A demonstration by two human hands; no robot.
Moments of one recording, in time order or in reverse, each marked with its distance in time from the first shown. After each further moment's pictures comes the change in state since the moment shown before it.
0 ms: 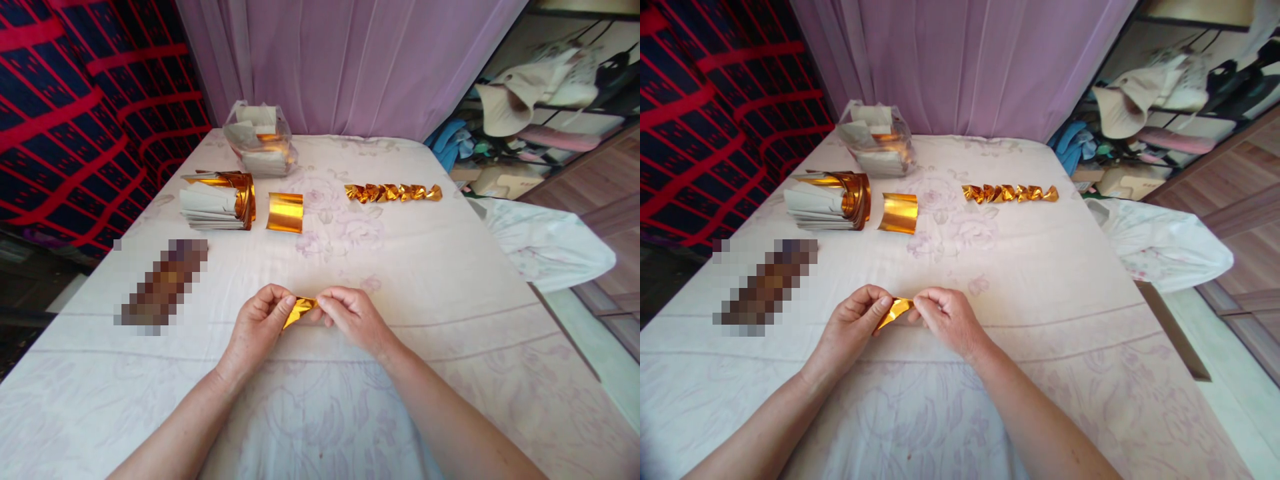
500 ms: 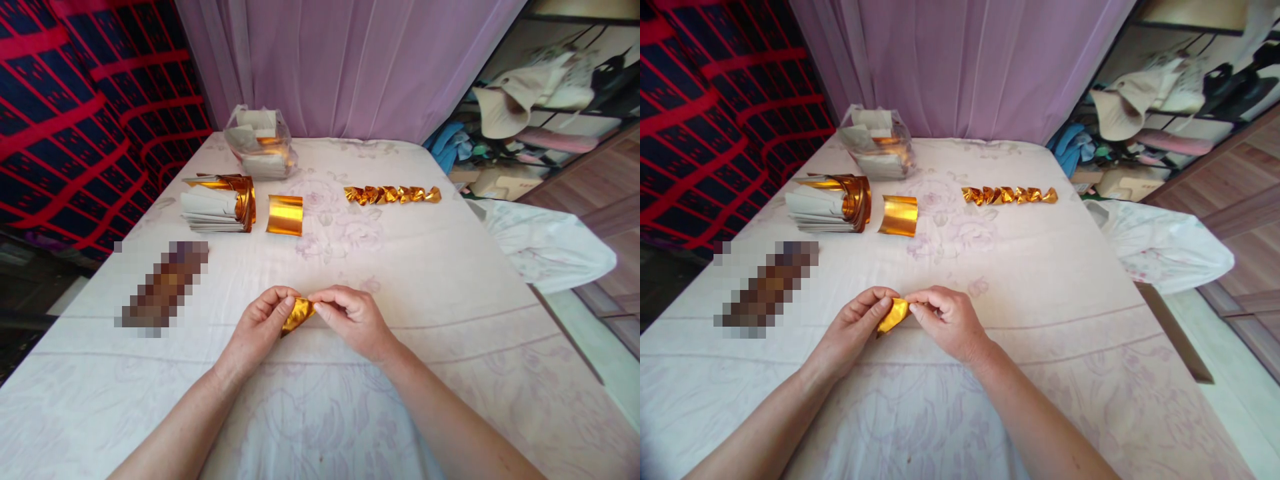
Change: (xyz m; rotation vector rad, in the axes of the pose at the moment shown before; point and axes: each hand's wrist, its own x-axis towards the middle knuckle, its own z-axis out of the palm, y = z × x) left_hand -0.002 0.006 -0.001 -0.177 -0.127 -0.085; right_hand 0.001 0.005 -0.003 -0.165 0.137 -0.430
